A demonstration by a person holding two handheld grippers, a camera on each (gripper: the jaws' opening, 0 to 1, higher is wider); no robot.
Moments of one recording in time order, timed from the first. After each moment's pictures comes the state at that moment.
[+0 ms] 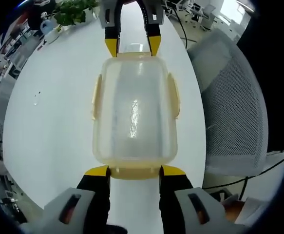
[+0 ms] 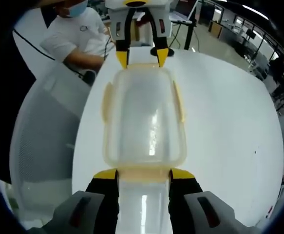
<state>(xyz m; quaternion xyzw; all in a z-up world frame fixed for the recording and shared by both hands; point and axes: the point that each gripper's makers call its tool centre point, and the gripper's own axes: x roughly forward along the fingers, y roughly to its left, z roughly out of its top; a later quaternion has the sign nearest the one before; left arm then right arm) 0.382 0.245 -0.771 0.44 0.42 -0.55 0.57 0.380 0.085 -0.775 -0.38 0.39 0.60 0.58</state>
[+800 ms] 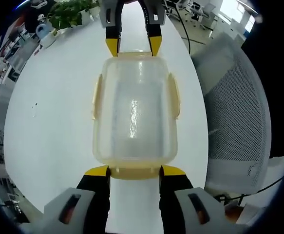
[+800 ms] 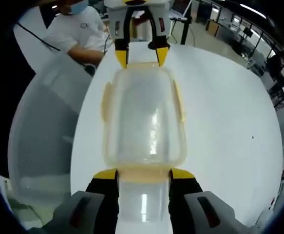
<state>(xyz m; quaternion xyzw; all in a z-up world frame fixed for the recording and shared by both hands) 0.384 0.200 -0.772 0.45 0.42 -0.55 0.57 0.382 0.041 -0.778 -0.38 0.39 0.59 0.59</state>
